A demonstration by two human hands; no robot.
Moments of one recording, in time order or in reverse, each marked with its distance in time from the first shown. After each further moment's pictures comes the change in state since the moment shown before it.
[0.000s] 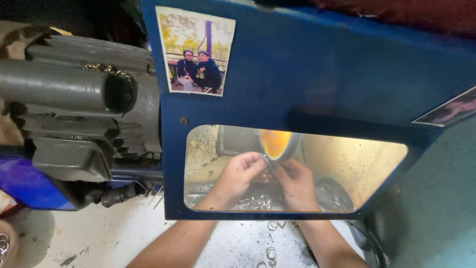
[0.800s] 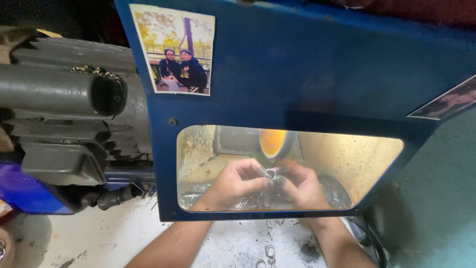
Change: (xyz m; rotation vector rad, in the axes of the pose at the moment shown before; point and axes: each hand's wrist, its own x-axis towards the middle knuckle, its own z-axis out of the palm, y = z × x) left_hand -0.027 0.026 0.010 0.100 -0.173 0.107; right_hand 0.005 0.032 -0.041 0.029 -0.288 -0.305
